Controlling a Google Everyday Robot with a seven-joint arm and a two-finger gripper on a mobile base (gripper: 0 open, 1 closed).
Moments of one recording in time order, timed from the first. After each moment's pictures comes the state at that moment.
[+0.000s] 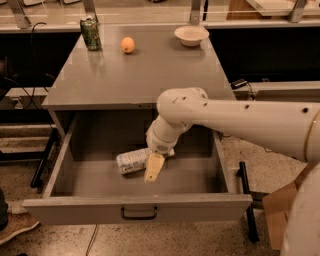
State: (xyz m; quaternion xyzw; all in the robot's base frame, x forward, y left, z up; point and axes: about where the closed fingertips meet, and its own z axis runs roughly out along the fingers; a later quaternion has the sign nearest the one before) arm 0.567 0.032 0.657 -0.70 0.69 0.10 0.18
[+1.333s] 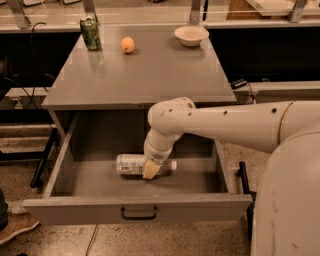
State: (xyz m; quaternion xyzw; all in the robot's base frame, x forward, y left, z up) arm 0.568 0.035 0.607 -0.70 0.70 0.08 0.14
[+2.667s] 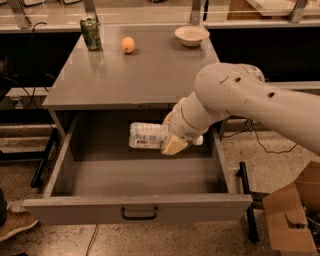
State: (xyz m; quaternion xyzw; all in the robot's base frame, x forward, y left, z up) arm 0.544 -0.028 0.779 -0.69 0.66 0.03 0.27
